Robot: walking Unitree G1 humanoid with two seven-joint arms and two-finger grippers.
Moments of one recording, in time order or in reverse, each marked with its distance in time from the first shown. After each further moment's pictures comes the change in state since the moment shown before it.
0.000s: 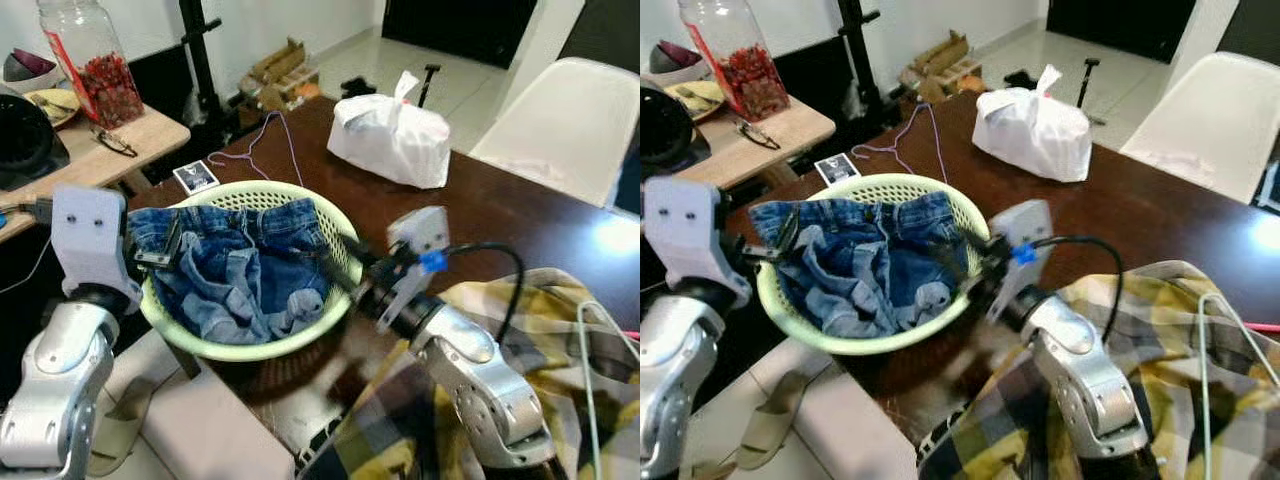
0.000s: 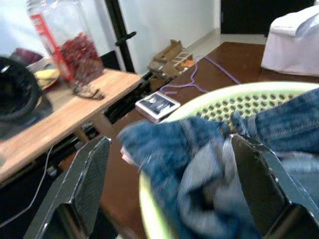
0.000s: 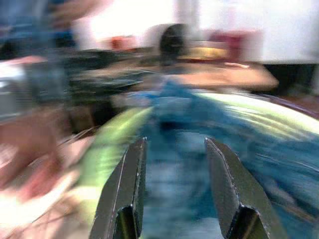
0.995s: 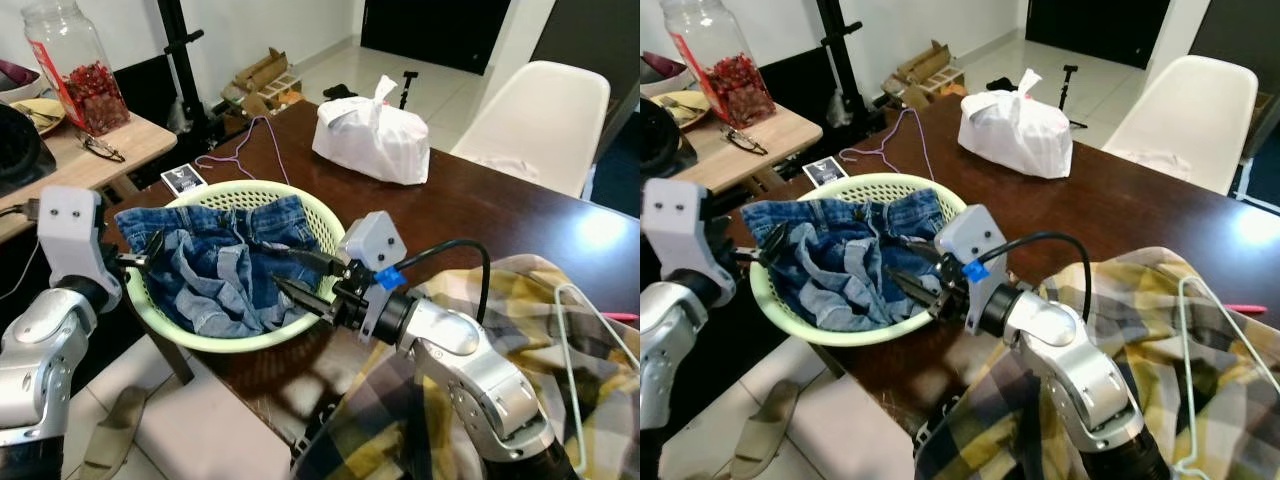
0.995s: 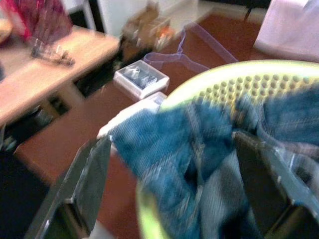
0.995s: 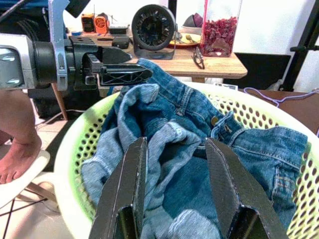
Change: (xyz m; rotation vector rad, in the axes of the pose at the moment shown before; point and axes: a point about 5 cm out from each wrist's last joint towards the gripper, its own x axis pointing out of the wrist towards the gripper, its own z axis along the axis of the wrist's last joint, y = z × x) left arm 0.041 0.030 -0.016 -0.145 0.115 -0.112; right arm 0.010 -0.013 0.004 -0.091 0.070 -0.088
